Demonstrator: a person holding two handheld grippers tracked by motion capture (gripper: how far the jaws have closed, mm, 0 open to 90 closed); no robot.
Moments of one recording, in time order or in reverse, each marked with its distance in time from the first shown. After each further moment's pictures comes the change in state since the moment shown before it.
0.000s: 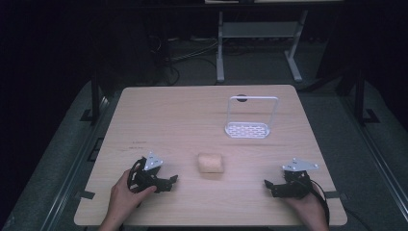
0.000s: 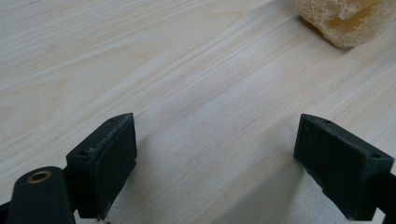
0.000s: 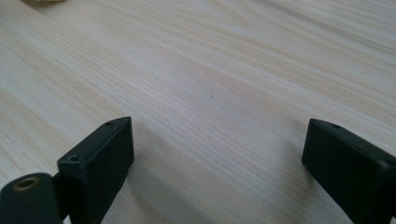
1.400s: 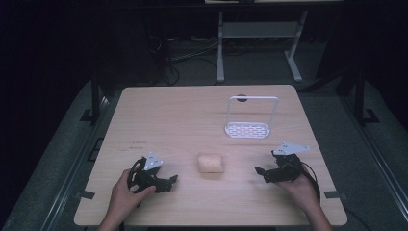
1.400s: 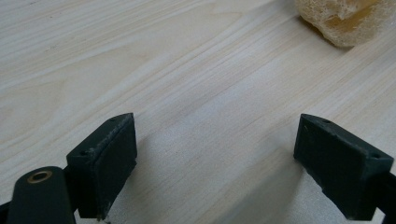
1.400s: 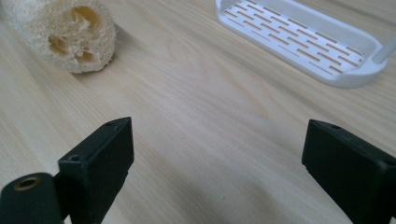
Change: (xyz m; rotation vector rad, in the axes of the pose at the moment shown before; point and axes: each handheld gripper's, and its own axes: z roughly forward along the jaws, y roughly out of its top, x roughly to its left) left arm 0.000 0.000 0.000 0.004 -0.002 0.005; right arm -0.002 0.052 0.011 -0.057 0.109 -0.084
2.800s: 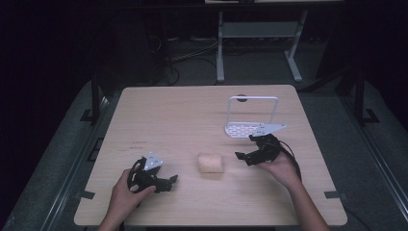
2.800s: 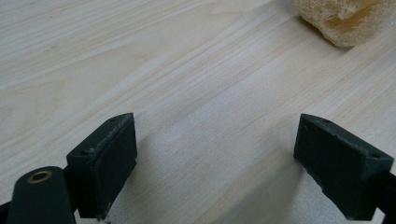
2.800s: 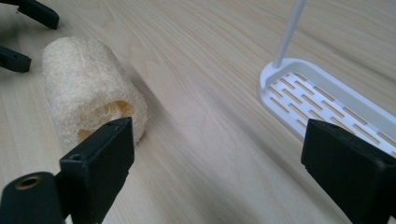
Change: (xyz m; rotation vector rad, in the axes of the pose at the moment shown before) left arm 0.000 0.000 0.000 0.000 0.000 0.000; right arm 0.005 0.066 0.042 -0.024 0.153 -0.100
